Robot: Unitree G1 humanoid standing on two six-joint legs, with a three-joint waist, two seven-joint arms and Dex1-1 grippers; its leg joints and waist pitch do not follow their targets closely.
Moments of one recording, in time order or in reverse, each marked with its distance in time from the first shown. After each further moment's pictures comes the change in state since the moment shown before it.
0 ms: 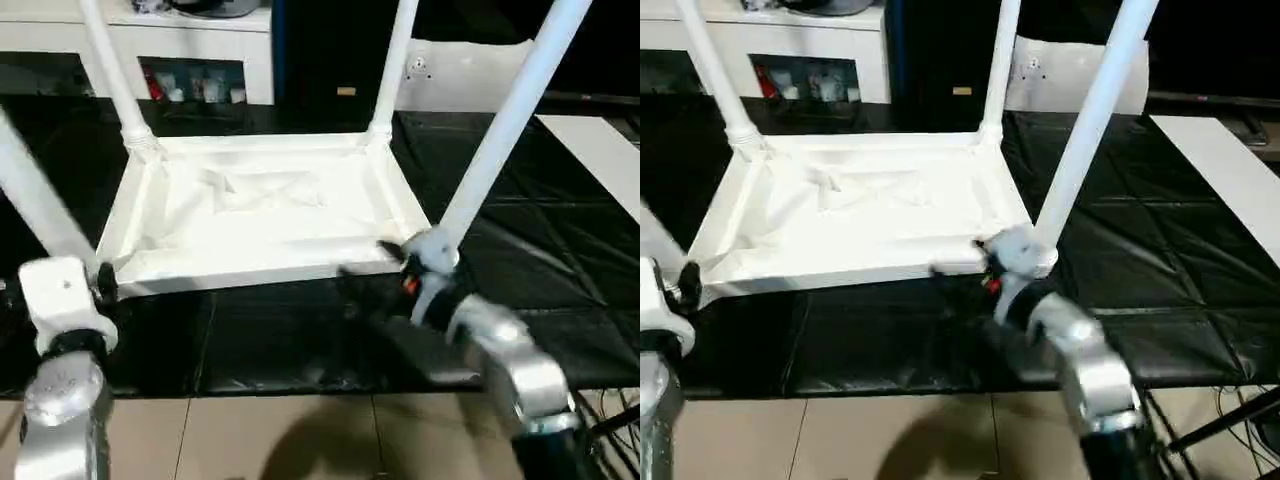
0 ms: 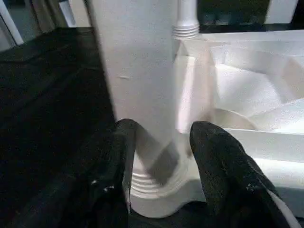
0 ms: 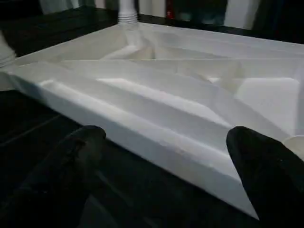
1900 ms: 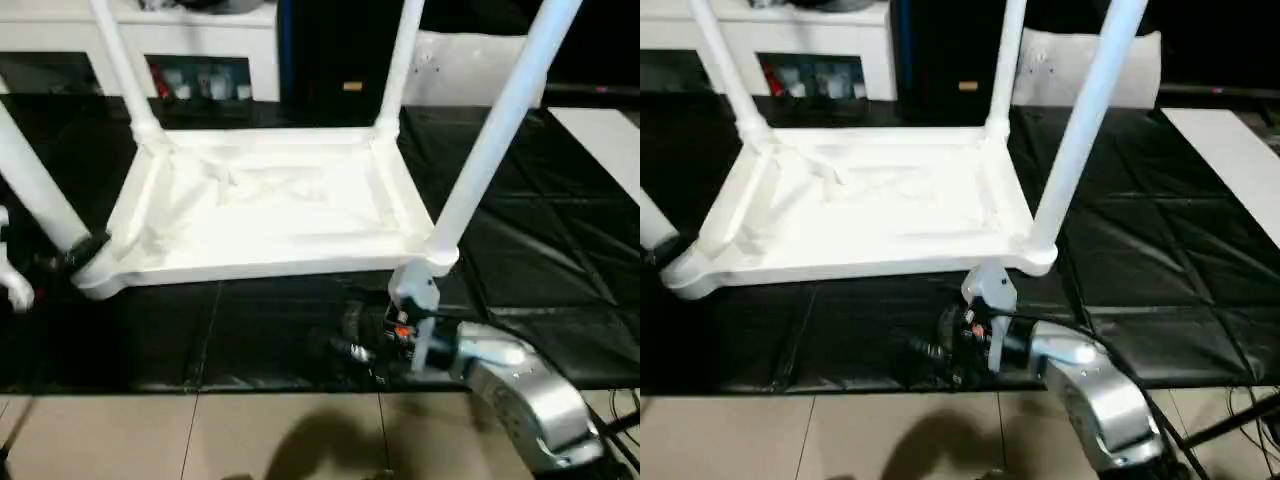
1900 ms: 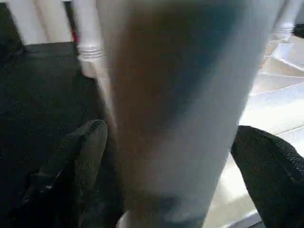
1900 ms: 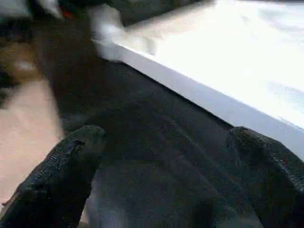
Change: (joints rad) left arm -0.393 0.546 0.062 0.954 -0.304 -0.354 -0.903; right arm 0.055 -0.084 0.103 -0.104 0.046 0.085 0.149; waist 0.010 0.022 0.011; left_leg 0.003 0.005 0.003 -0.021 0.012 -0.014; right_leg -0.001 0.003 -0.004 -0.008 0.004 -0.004
